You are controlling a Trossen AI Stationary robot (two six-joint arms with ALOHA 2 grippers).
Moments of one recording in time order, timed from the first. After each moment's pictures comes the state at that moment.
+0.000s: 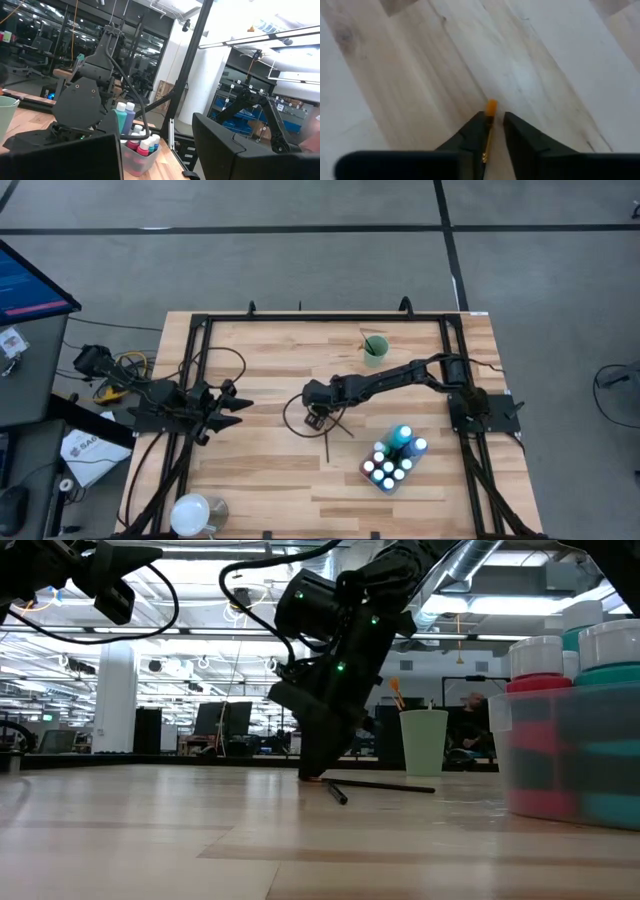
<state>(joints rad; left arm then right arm) -0.43 0.35 0.01 0.63 -0.23 -0.27 0.02 2.15 1.45 -0.46 0.18 0.52</state>
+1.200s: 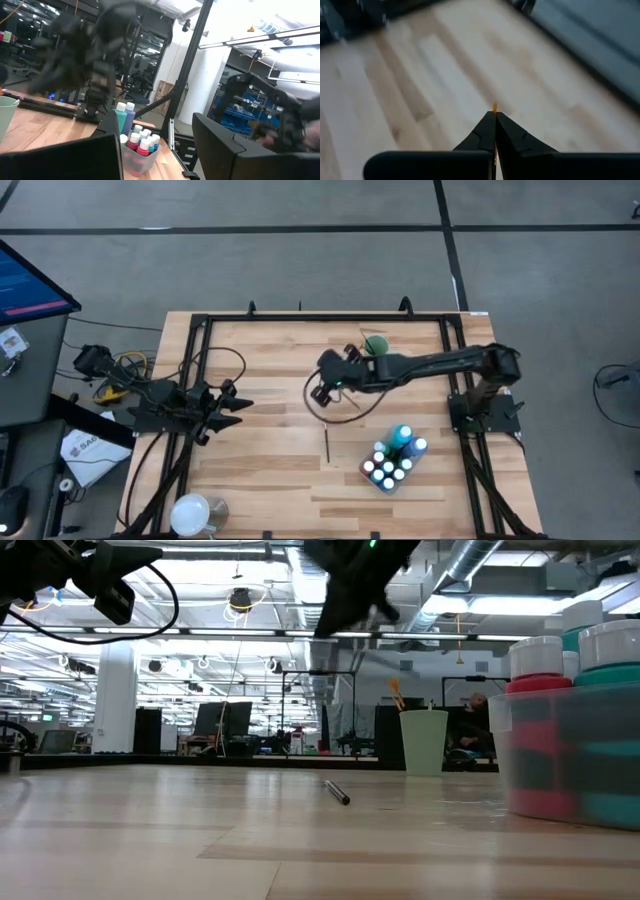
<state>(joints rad) -0.43 0.35 0.01 0.63 -0.23 -0.27 0.03 1.75 1.45 -0.50 0.48 0.44</state>
